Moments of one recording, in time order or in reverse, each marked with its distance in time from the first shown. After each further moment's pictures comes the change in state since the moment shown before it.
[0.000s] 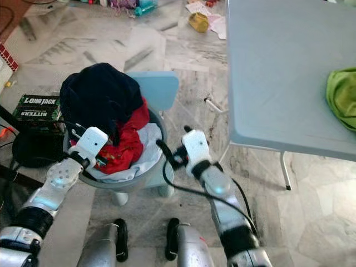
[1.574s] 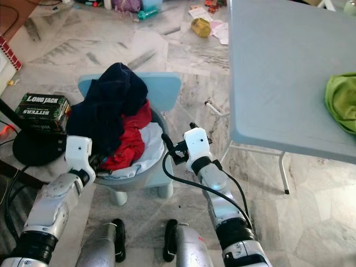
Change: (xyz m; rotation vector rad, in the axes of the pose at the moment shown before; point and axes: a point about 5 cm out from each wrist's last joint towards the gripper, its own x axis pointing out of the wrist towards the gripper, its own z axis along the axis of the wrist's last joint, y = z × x) left arm -0.026 -0.022 -0.015 -0.609 0.225 0.096; right arm 0.006 -0.006 -0.012 -0.015 0.022 -0.106
